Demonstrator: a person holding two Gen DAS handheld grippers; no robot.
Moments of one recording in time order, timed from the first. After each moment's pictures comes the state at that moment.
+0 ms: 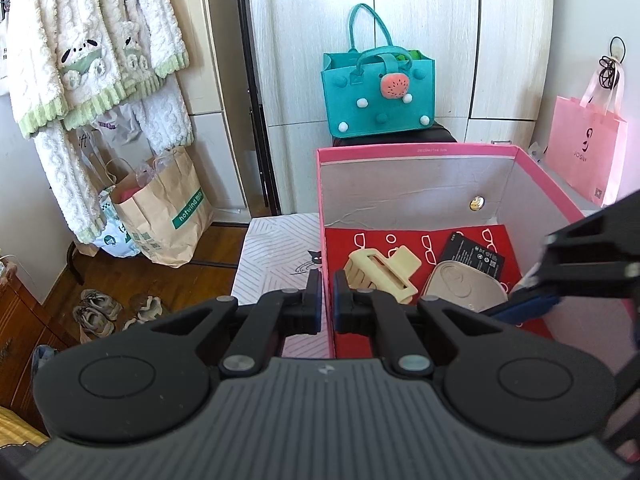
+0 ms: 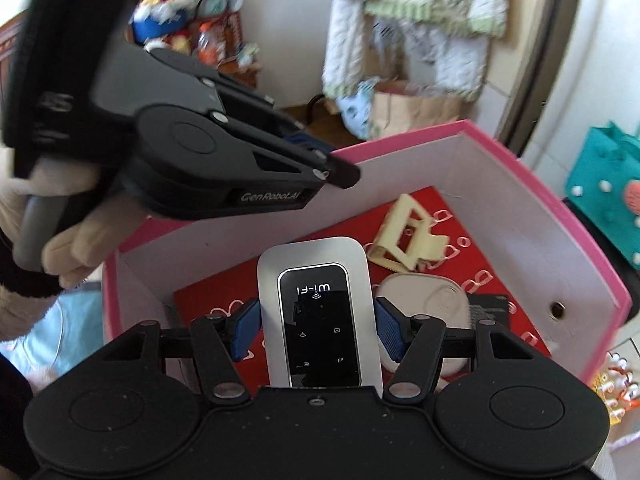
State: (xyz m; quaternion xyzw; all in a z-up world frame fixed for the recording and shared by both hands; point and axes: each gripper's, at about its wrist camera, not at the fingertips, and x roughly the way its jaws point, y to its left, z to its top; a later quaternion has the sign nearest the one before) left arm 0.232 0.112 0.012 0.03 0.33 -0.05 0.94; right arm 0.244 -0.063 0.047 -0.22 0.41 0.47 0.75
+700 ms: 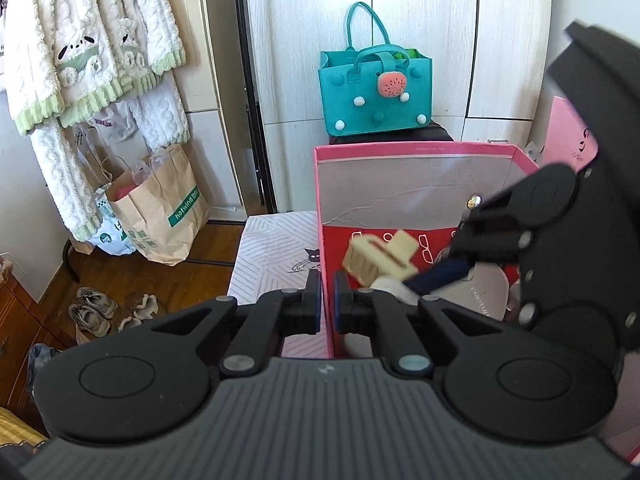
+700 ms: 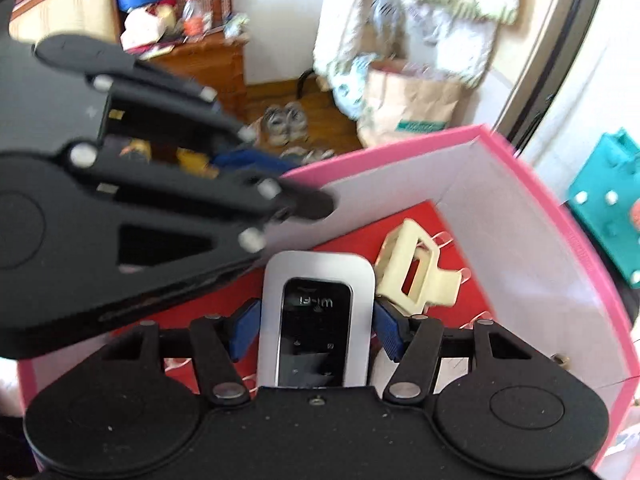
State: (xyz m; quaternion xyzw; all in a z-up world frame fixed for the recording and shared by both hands) left arm 0.233 0.112 0.011 0.03 0.33 -0.05 0.94; right arm 0.273 -0.028 0.040 -0.26 0.42 0.44 0.75
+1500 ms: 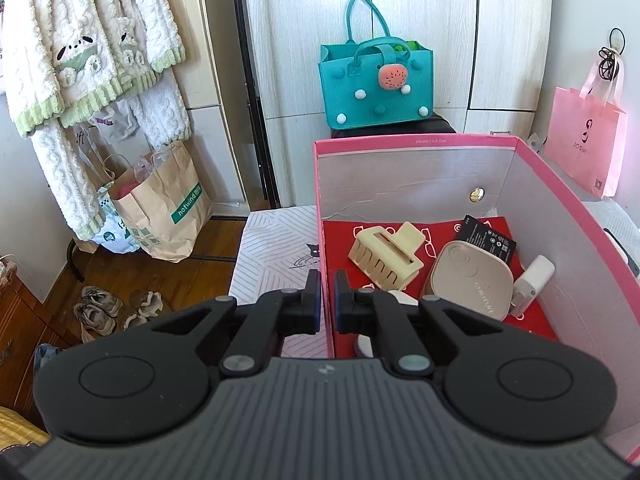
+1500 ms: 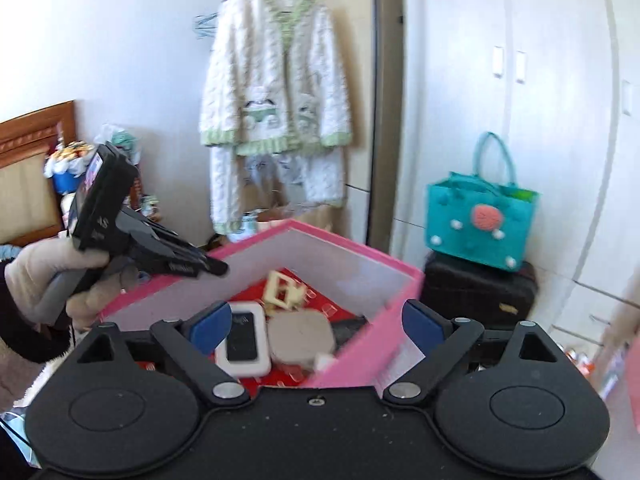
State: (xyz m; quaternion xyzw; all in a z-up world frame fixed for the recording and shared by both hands) left arm 0.236 0.110 0.012 0.04 0.34 -0.05 0.94; right arm 0.171 -0.226 0.107 -0.07 0.25 0.32 0.91
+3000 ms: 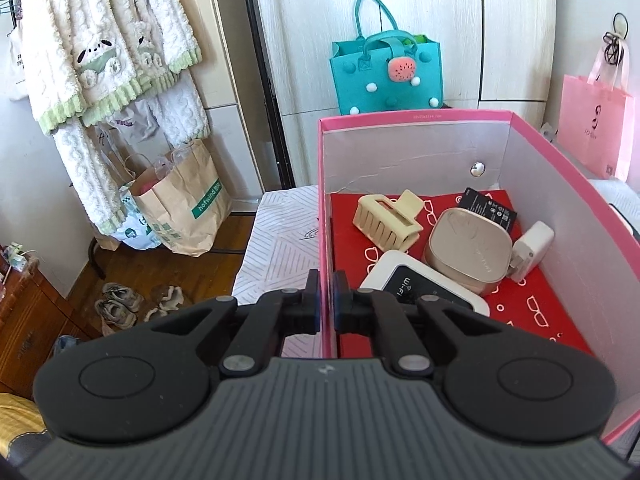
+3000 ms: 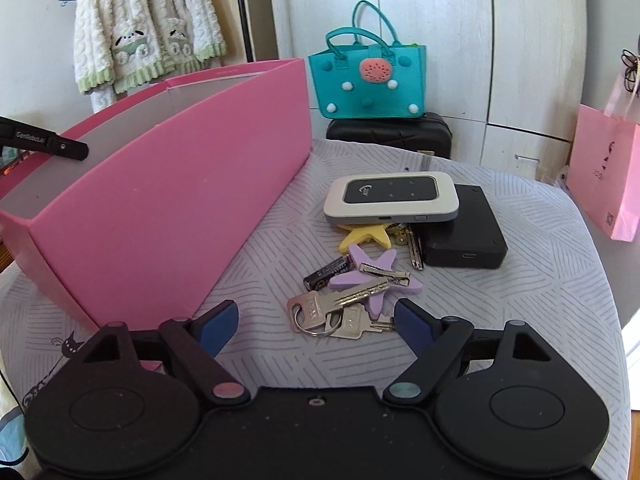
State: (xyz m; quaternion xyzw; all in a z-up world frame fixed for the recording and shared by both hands) left arm 0.201 0.101 0.004 0.06 0.34 -0.02 0.94; right arm 0.140 -0.249 -0.024 0.00 0.37 0.15 0.92
